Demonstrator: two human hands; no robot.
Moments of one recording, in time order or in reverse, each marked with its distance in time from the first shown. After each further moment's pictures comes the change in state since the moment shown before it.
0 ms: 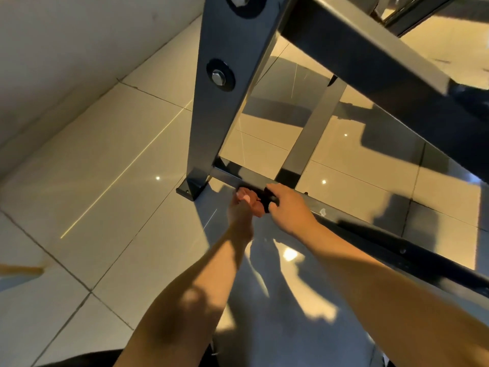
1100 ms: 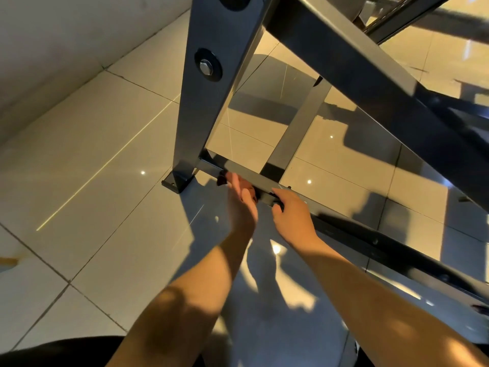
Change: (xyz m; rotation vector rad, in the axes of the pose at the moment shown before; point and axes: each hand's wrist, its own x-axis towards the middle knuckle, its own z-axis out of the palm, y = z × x) left_hand -0.026 -0.018 0.031 0.376 0.077 0.441; right_hand -0.042 0.032 -0.007 0.070 0.161 0.118
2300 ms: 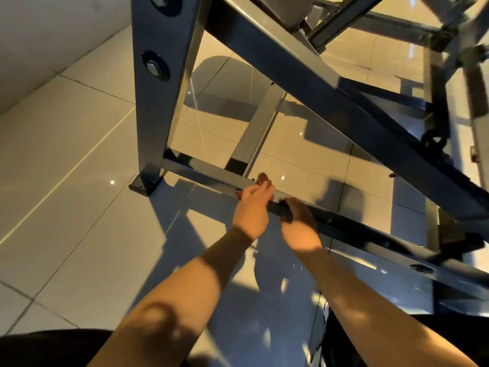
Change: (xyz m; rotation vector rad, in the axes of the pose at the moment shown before) left_hand -0.056 0.032 0.054 0.606 -0.489 0.421; right_hand -0.050 0.074 -0.047 -0.117 0.111 0.173
